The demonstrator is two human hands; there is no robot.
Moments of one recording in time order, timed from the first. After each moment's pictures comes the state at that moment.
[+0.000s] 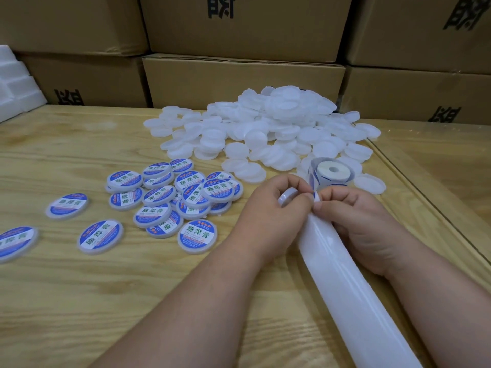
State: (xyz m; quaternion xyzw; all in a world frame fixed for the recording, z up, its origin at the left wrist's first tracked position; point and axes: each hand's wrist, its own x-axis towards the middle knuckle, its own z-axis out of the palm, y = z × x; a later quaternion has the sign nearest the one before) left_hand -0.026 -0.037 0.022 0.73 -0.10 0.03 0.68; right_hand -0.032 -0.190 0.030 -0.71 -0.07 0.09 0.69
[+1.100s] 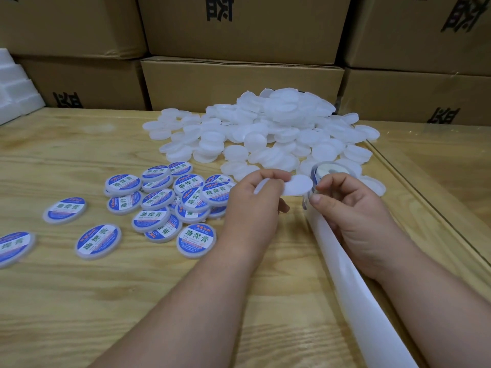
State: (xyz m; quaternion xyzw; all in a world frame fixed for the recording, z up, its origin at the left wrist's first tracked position) left_hand -0.020 -0.032 0.024 0.63 0.02 0.06 0.78; right_hand -0.024 -0.185 0.021 -0.66 -0.09 -0.01 0.75
